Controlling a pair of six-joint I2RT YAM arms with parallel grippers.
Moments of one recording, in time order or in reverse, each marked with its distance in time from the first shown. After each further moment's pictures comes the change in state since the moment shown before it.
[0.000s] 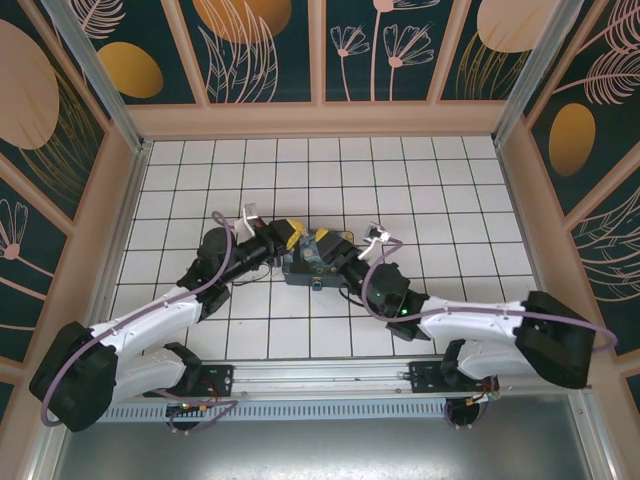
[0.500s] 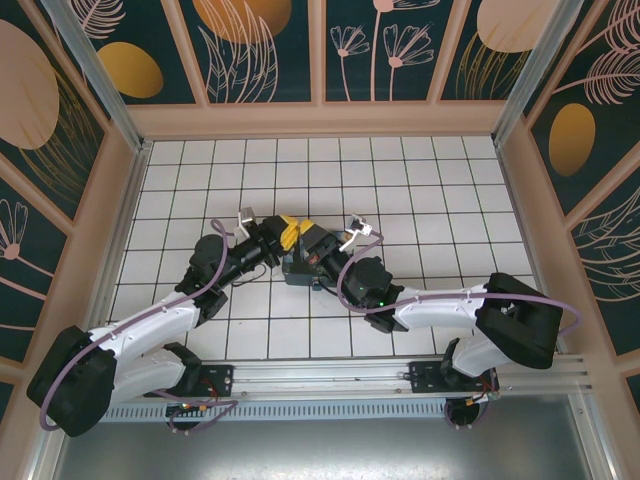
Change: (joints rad) left arm 0.006 -0.036 -0.078 0.174 0.001 -0.302; right arm 0.028 0.256 0.133 0.262 -0.004 -0.038
